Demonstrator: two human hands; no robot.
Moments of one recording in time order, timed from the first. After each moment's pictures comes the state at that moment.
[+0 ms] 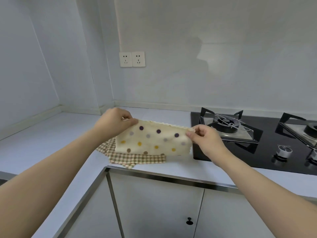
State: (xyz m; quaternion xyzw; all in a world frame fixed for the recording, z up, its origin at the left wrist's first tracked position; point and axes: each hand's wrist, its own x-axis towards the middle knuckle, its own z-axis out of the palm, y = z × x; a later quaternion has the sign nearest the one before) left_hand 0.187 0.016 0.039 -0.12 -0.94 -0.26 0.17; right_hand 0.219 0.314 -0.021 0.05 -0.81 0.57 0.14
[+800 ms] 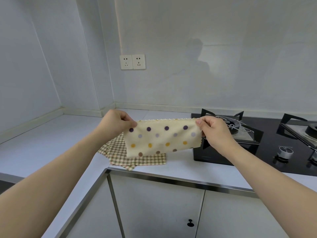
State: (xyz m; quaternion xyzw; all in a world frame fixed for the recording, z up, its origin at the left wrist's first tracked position) left_hand 0.194 0.024 0.042 -0.05 -0.89 -0.43 0.12; right_hand 0.213 0.332 0.005 0.07 -0.85 0.47 0.24
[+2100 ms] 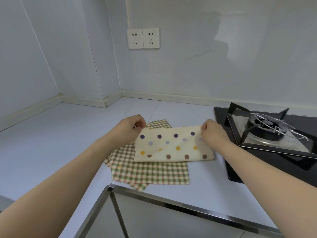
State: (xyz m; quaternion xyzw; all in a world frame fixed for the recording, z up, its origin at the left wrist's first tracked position) left_hand 0.073 -0.009 -0.033 -0.10 -0.93 -0.34 0.05; right_hand 0.053 0.282 -0.061 -0.08 -0.95 0.30 0.08
